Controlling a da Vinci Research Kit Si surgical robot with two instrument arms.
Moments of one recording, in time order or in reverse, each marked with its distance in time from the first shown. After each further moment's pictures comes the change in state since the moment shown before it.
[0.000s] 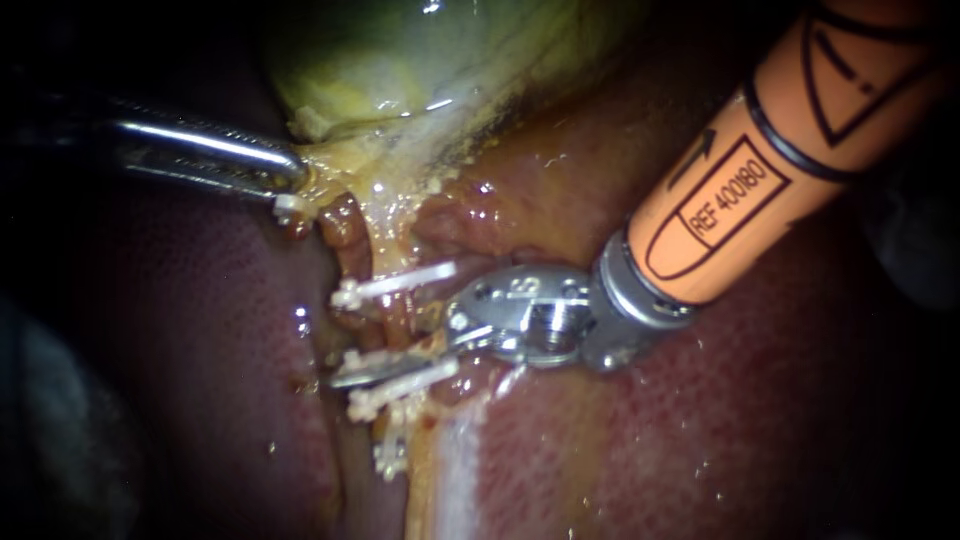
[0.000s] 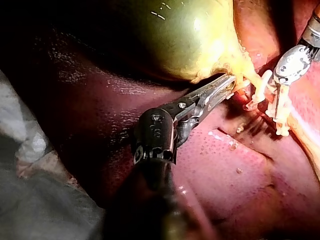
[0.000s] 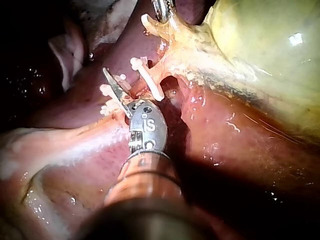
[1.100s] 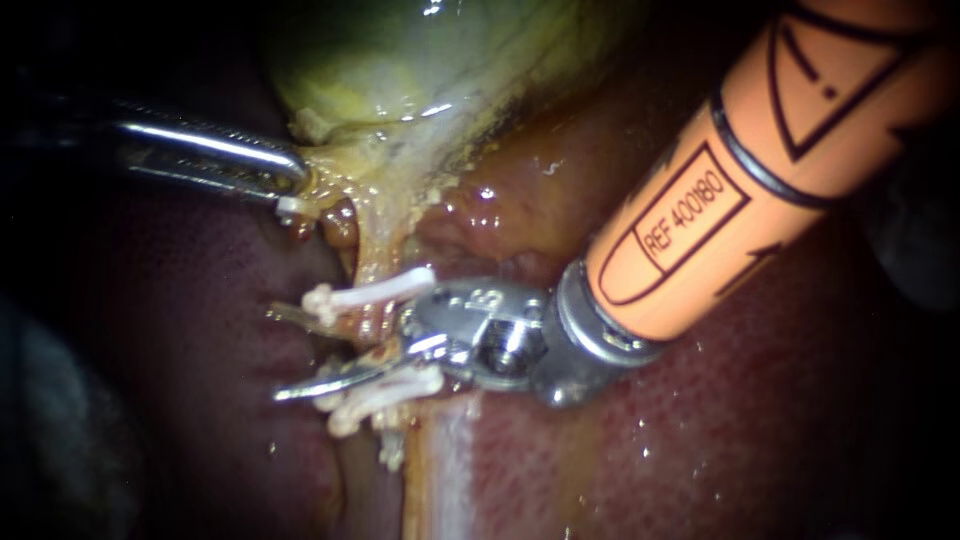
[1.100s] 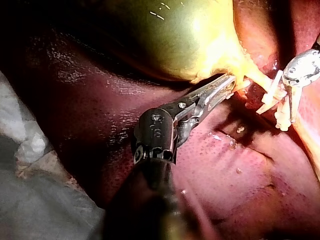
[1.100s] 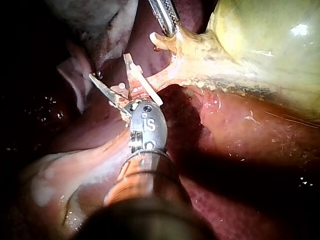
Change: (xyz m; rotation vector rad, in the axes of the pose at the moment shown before) right arm 0.005 -0.004 0.001 0.119 0.119 0.076; left arm 0.000 0.000 0.000 0.002 0.001 0.000
